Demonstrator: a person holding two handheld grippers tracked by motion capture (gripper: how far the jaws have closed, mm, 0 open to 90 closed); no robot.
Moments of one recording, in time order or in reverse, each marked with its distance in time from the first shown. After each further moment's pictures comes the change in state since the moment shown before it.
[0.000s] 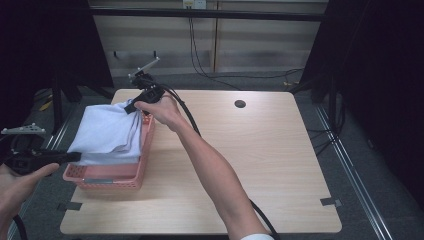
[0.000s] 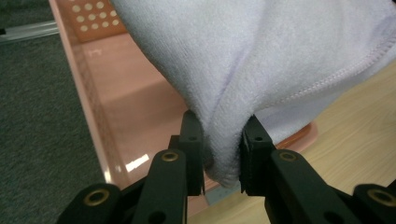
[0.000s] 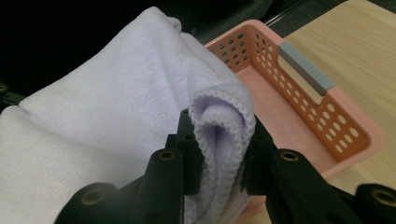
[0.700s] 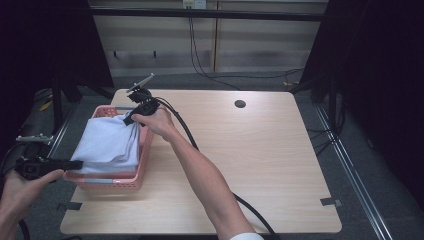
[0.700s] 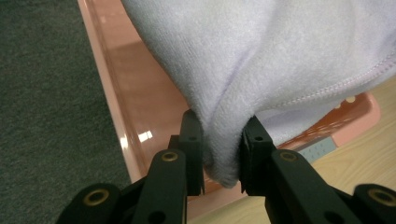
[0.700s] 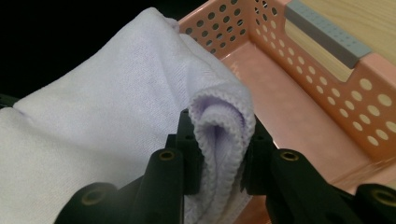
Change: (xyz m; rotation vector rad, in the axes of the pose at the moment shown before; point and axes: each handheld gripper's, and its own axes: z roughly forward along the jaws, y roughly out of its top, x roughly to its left) left arm 0.021 -0.025 0.033 0.085 0.022 -0.066; right arm -0.015 -0.022 0.053 0.036 -0.002 0.041
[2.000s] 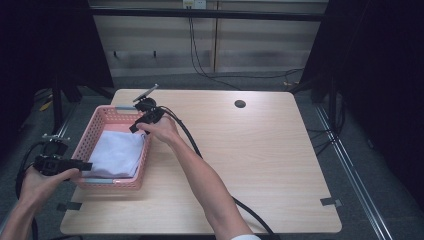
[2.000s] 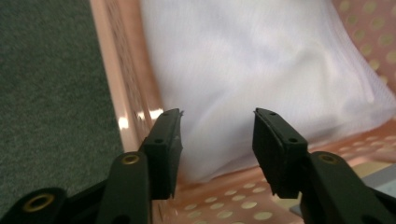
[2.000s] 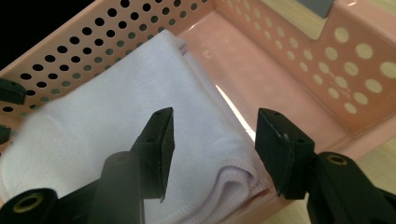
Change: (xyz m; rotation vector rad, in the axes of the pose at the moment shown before) left arm 0.005 0.006 0.033 0.071 0.090 -0.047; right arm -0.019 -0.025 0.022 0.023 -0.099 0.025
